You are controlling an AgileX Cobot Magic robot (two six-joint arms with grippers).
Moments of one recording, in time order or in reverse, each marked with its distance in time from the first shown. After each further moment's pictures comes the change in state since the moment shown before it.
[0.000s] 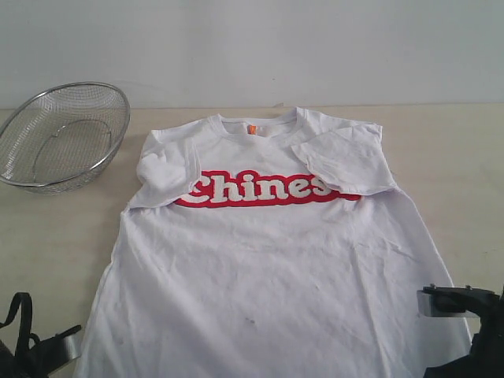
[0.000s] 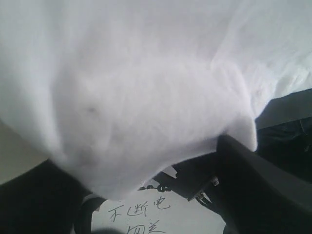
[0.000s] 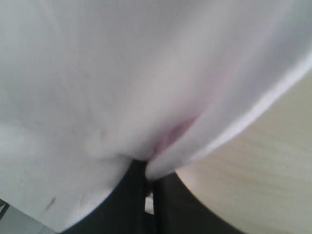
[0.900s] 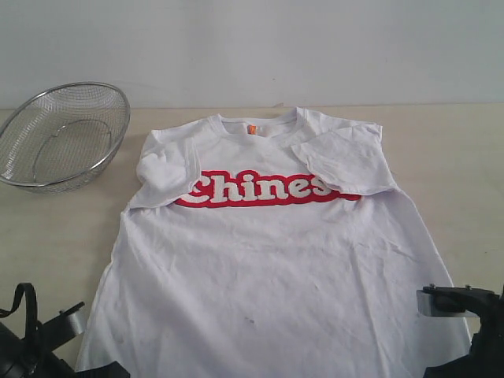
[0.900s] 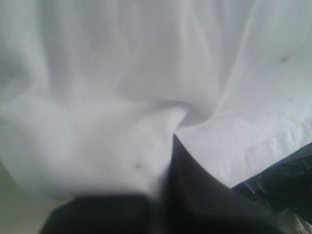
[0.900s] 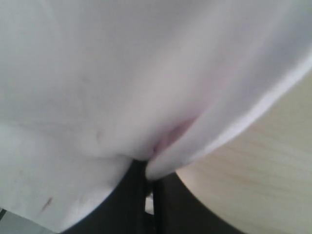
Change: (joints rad) left arm 0.000 0.000 0.000 -0.121 -0.134 0.142; right arm 0.000 0.000 0.000 0.002 0.000 -0.002
